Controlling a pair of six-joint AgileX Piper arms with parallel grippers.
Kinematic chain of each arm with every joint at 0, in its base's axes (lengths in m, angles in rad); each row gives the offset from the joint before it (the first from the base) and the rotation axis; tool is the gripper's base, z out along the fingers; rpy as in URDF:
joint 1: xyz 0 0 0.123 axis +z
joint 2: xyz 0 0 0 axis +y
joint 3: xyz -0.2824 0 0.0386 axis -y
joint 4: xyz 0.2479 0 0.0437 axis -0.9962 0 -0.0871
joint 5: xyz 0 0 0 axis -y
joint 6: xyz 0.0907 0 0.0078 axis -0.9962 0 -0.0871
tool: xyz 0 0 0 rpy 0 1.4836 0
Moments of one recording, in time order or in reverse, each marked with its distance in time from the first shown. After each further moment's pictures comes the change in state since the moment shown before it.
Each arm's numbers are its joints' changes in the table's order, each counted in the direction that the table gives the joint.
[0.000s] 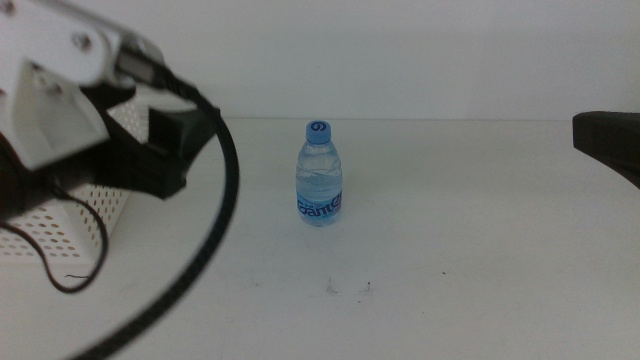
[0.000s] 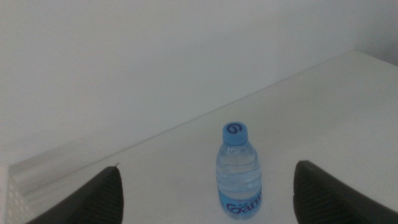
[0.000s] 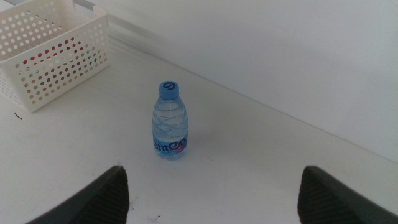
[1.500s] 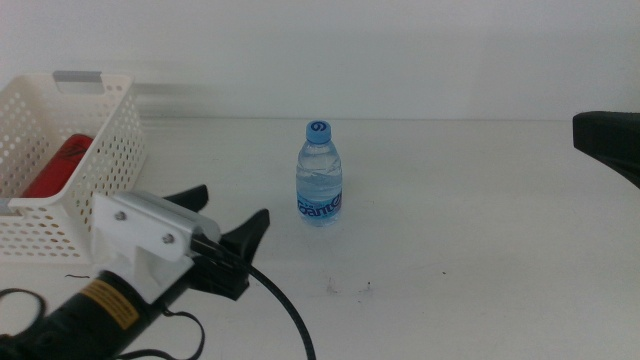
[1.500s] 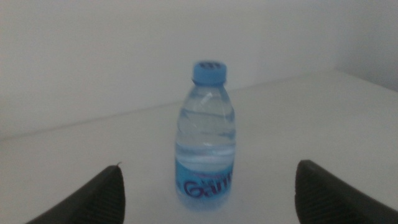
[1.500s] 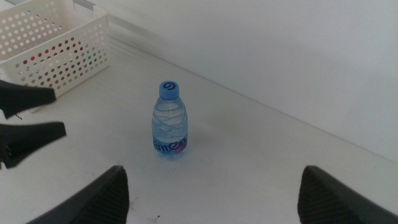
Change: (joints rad) left arm 0.000 0.506 -0.507 -0.175 1.186 0.319; right arm 0.000 0.000 0.000 0.000 0.000 0.000
